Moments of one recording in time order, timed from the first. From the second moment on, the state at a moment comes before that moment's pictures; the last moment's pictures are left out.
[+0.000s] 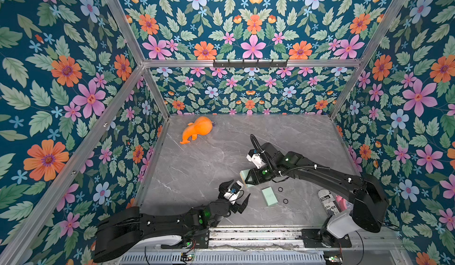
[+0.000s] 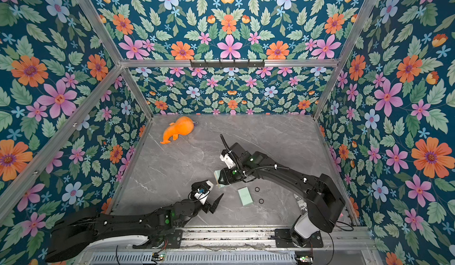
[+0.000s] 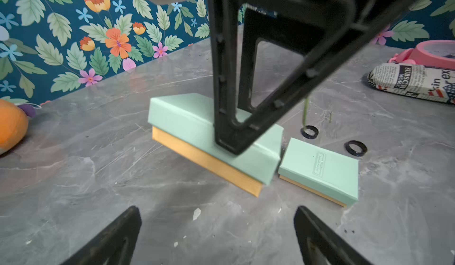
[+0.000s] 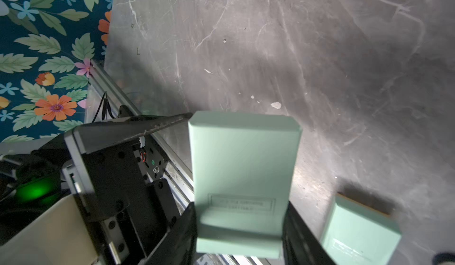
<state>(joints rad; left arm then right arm) -1.29 1.00 0.12 0.58 -0.60 -0.03 0.83 1.53 1.16 -0.65 -0.40 0.48</state>
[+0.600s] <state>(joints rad) -1.29 0.94 0.17 0.54 -0.56 0.19 0.83 1.43 1.05 -0.59 -0.50 0.40</state>
